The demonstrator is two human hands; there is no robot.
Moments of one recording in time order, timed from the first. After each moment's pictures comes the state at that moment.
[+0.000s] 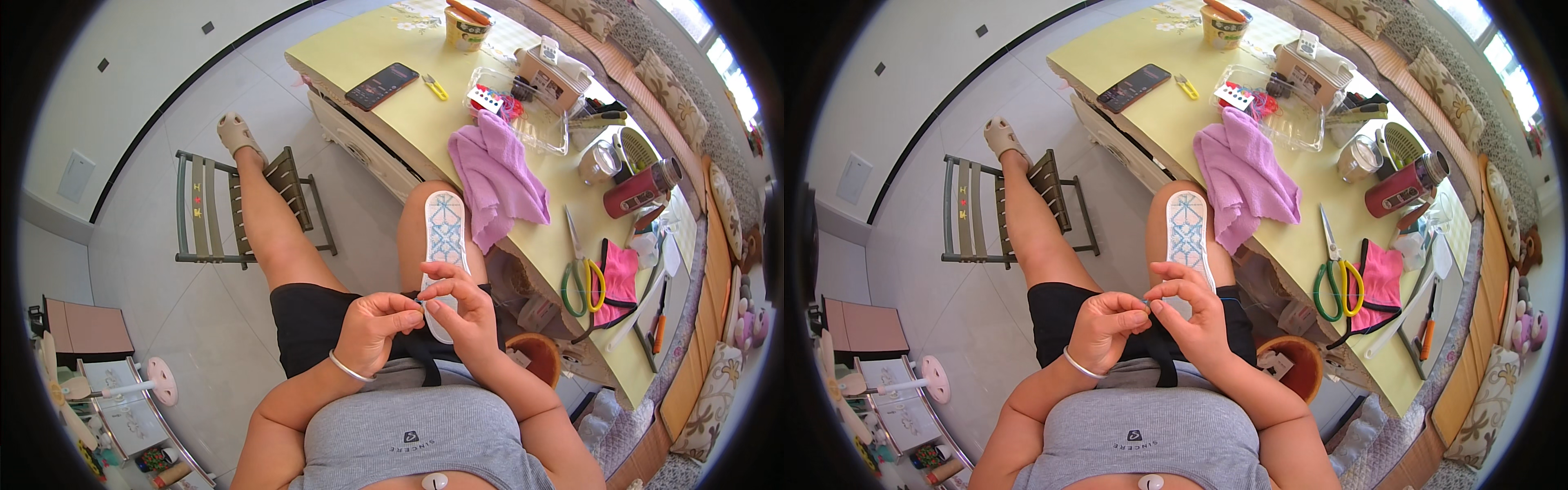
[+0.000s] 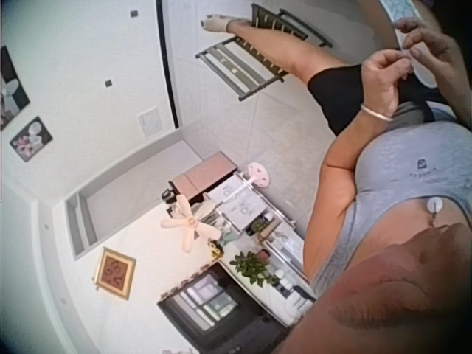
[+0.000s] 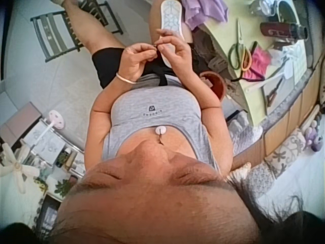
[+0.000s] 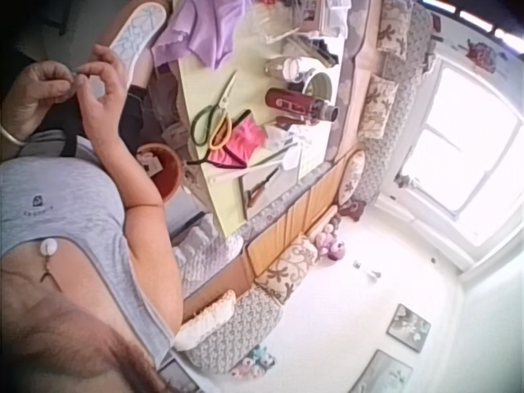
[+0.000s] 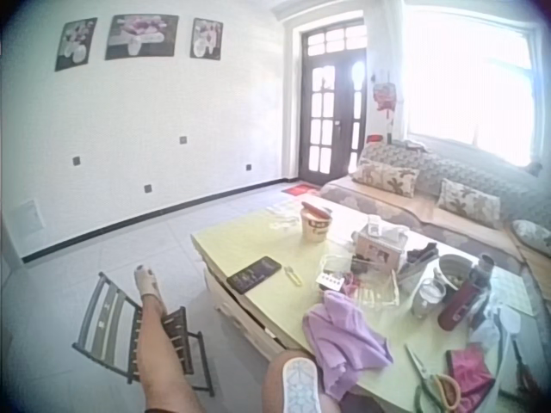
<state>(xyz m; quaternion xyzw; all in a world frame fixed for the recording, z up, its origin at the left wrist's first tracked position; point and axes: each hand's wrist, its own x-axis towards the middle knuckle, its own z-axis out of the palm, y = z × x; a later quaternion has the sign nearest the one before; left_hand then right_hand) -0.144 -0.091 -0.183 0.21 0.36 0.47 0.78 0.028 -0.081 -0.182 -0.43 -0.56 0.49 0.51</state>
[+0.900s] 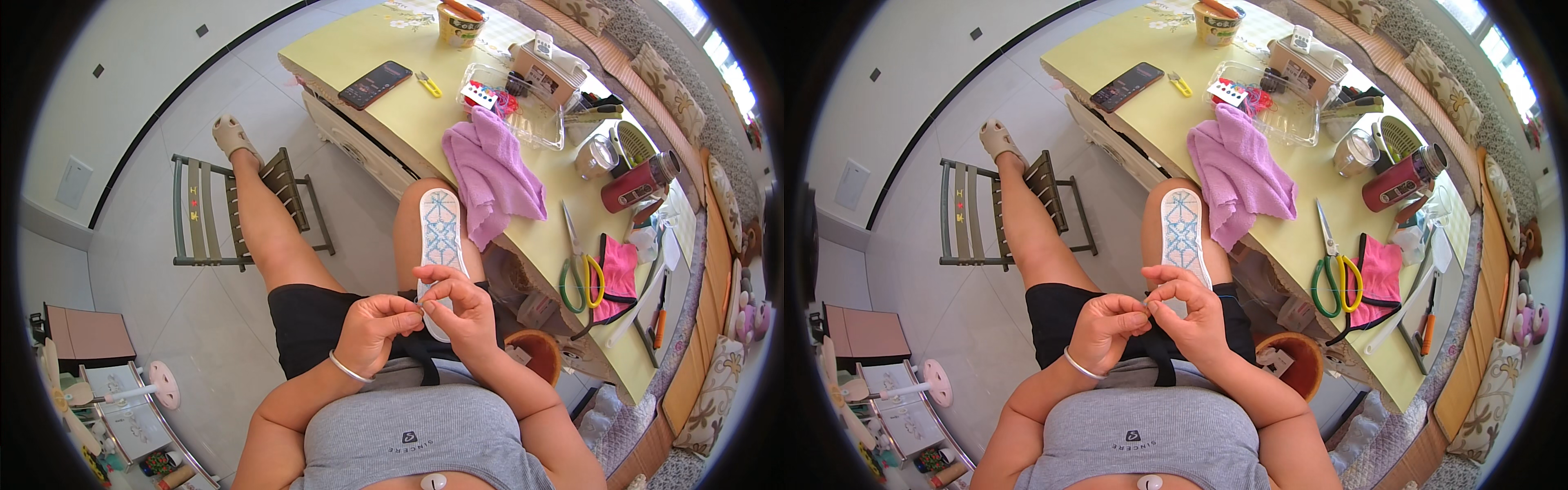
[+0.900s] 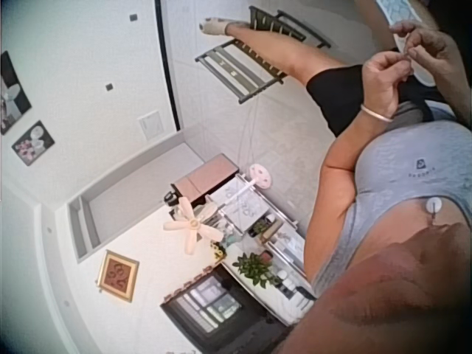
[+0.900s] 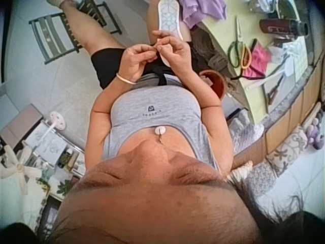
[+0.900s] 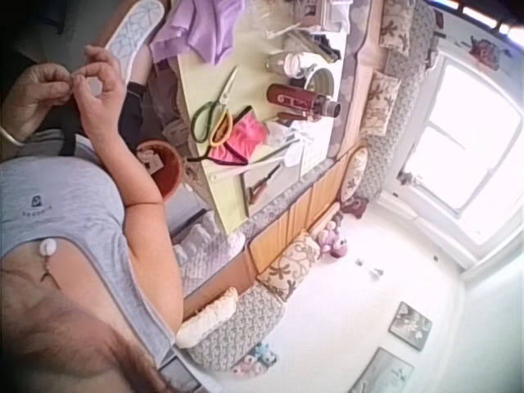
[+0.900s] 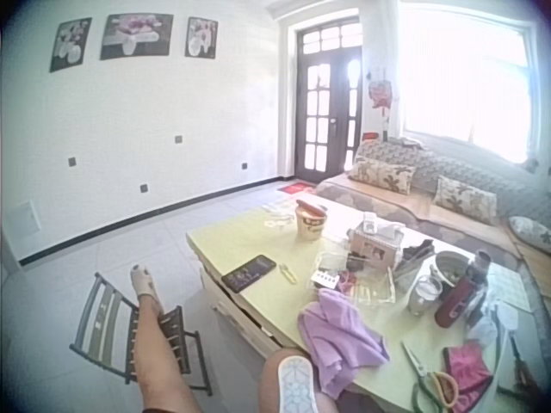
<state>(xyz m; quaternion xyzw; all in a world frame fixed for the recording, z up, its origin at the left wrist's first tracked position) -0.141 -0.092 -0.187 0.20 0.36 0.45 0.79 0.030 -0.082 -0.181 -0.41 -0.52 0.55 0.51</state>
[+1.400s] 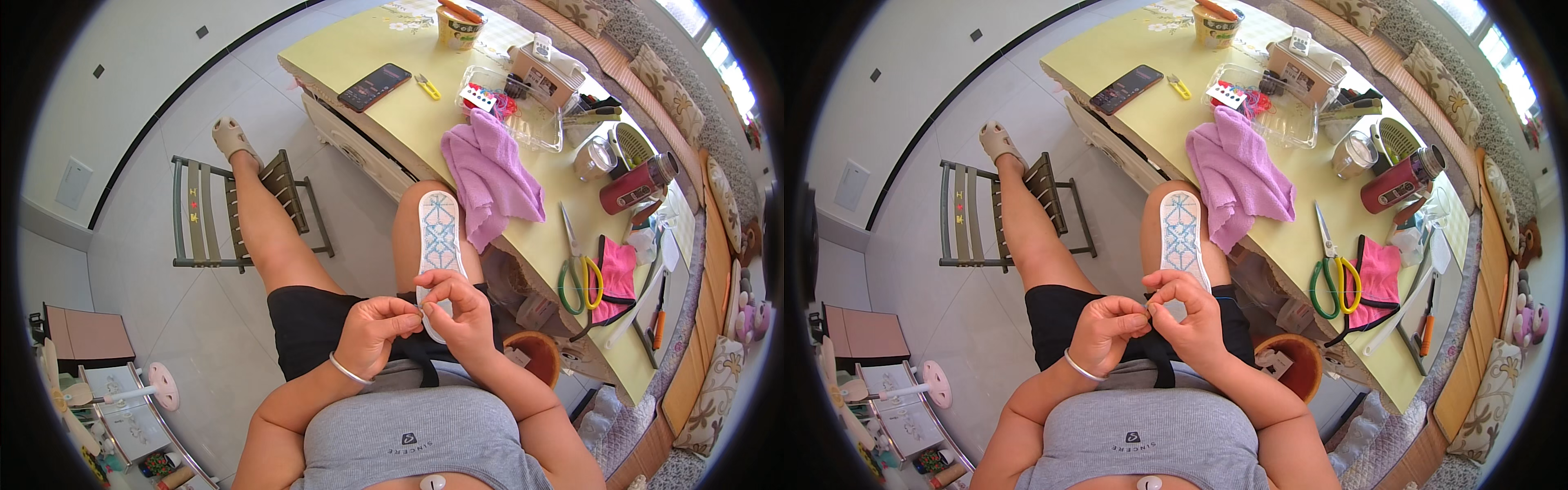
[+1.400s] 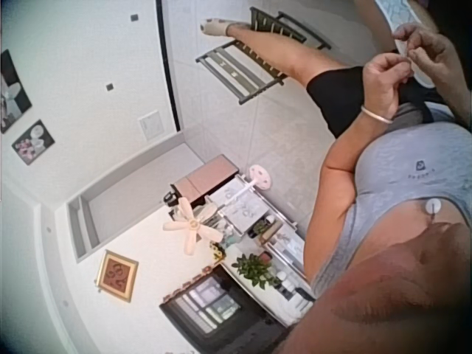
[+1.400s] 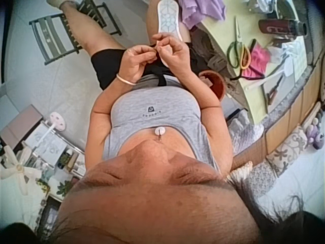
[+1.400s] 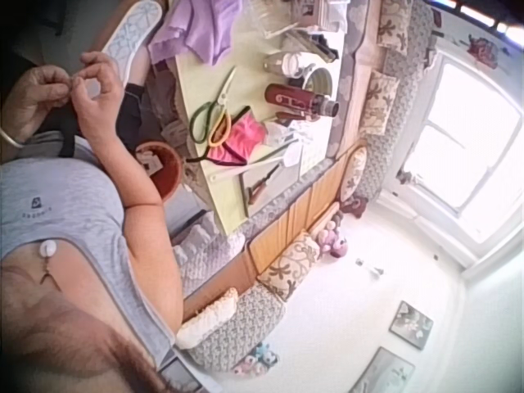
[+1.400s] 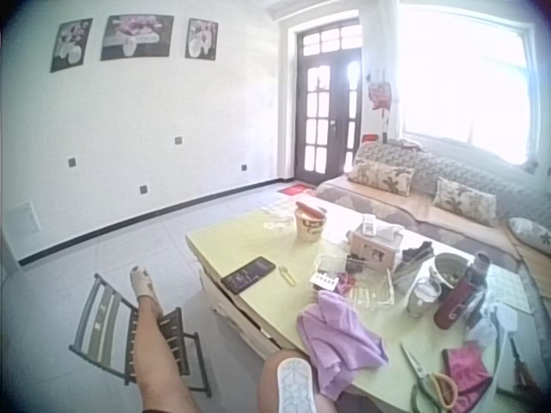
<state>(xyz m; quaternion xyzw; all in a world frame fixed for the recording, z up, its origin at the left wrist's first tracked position) -0.140 -0.093 -0.189 0.20 0.36 0.44 0.79 0.028 -0.082 -0.186 -0.43 -0.55 0.49 0.52</state>
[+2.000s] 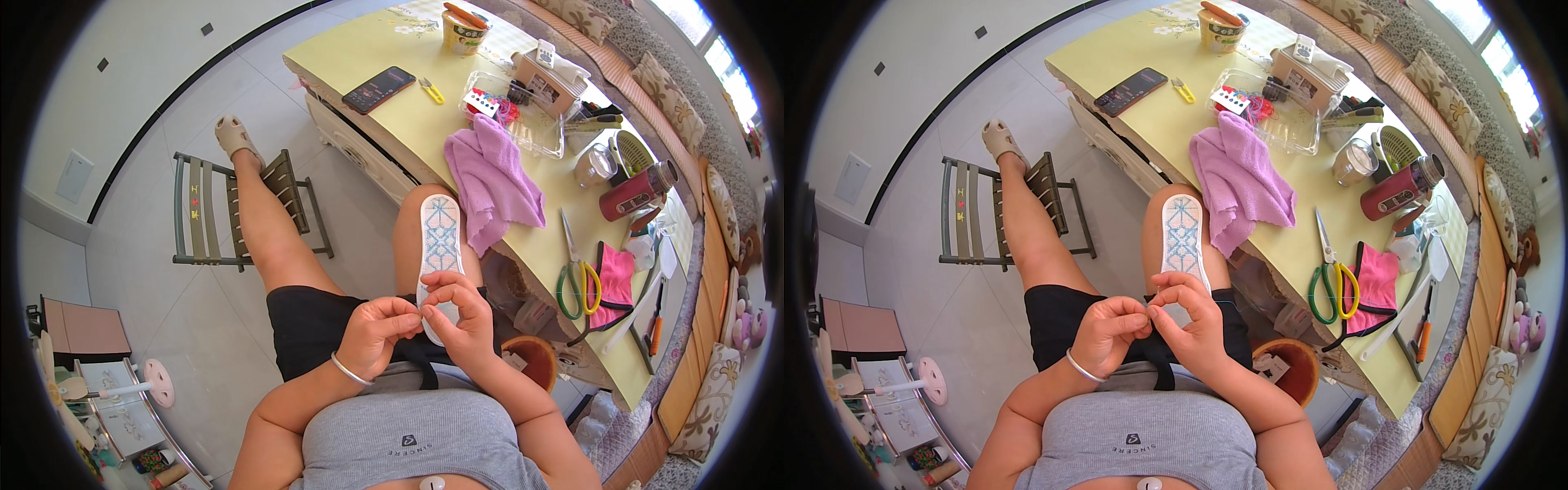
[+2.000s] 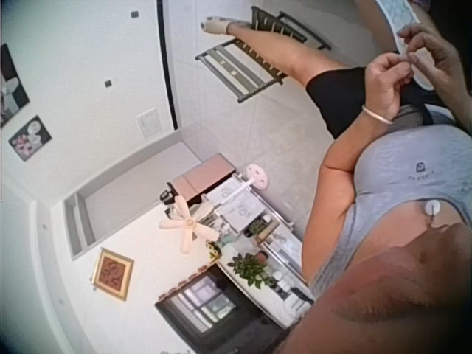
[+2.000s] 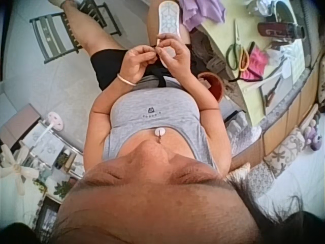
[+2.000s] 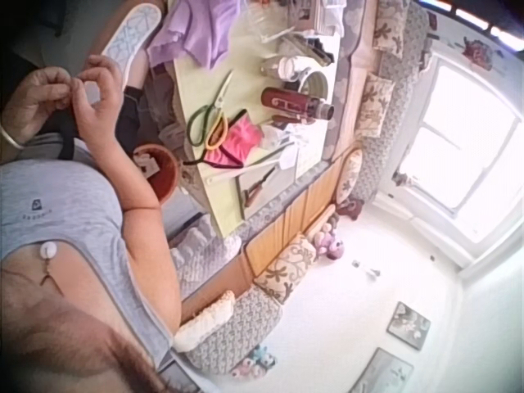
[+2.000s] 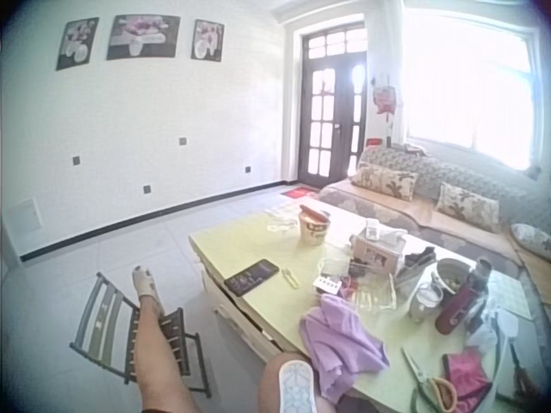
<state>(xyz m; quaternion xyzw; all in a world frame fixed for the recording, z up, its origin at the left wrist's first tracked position) -0.141 -0.092 -0.194 0.18 0.34 0.44 0.81 0.028 -0.084 -0.178 -0.45 -0.59 0.42 0.52</state>
